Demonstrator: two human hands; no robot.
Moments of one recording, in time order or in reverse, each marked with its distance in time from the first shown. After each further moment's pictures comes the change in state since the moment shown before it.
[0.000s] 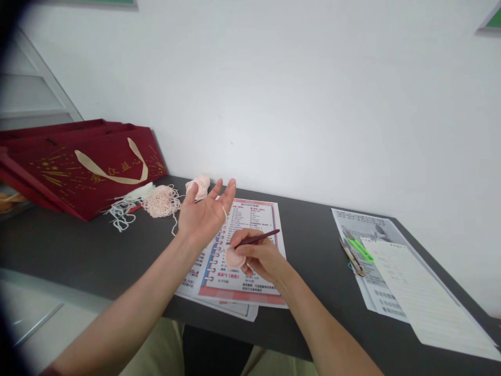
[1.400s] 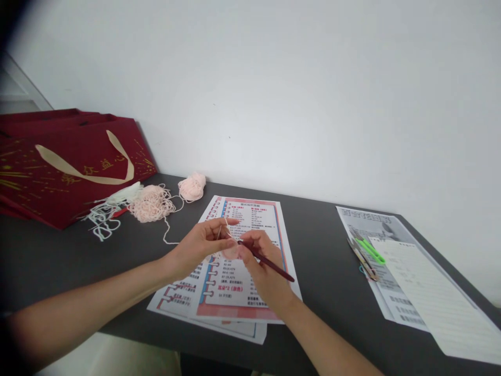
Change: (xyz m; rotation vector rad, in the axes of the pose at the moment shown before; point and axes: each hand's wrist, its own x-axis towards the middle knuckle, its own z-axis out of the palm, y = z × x) left_hand -0.010 -0.004 -0.066 0.921 -0.188 -0.214; right_hand 0.000 0.025 0.001 -0.750 0.384 -0.392
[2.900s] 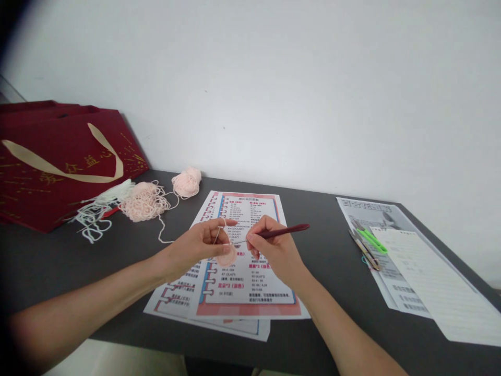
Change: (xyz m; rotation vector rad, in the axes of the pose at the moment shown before) left_hand -0.001 0.001 -0.006 0.059 -0.082 -0.184; right_hand 0.021 -0.005 -0.017 0.326 -0.087 0.203
